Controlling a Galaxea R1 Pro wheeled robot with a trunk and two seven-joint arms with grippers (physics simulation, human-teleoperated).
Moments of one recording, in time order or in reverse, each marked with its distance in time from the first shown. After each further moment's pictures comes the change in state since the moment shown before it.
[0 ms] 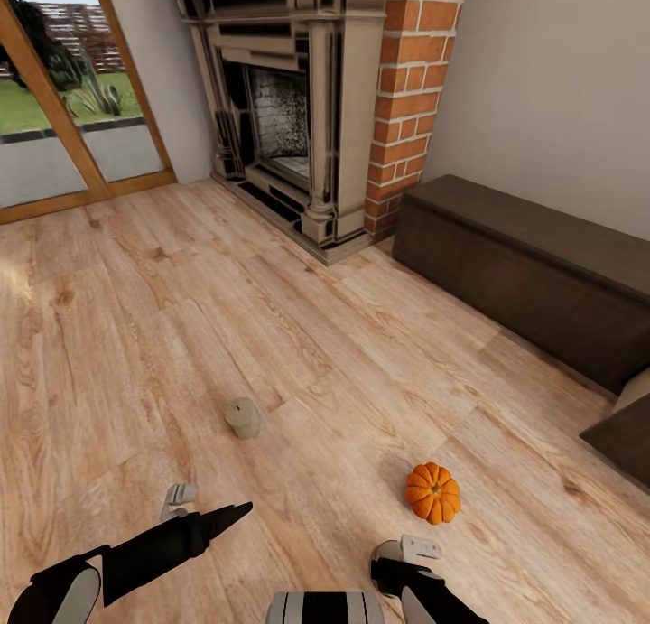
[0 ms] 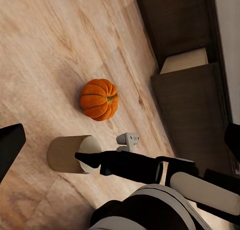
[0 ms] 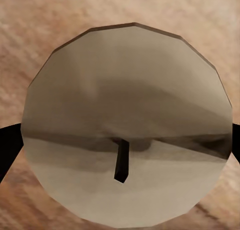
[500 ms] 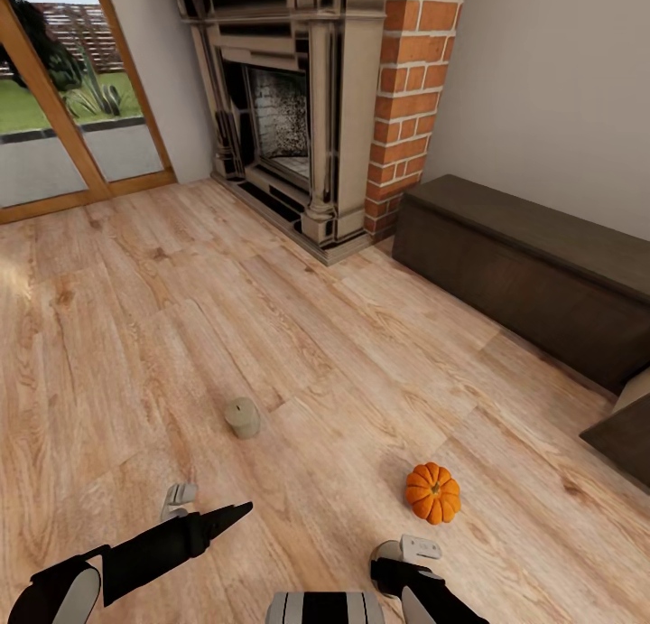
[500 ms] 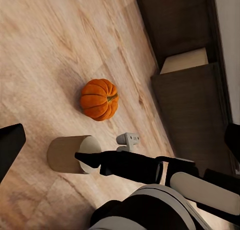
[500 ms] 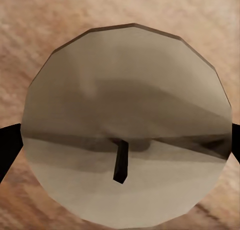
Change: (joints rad) left arm 0.000 0.000 0.000 0.000 0.000 0.000 0.000; right arm 0.000 -0.001 0.000 0.000 -0.002 0.000 0.003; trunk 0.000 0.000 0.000
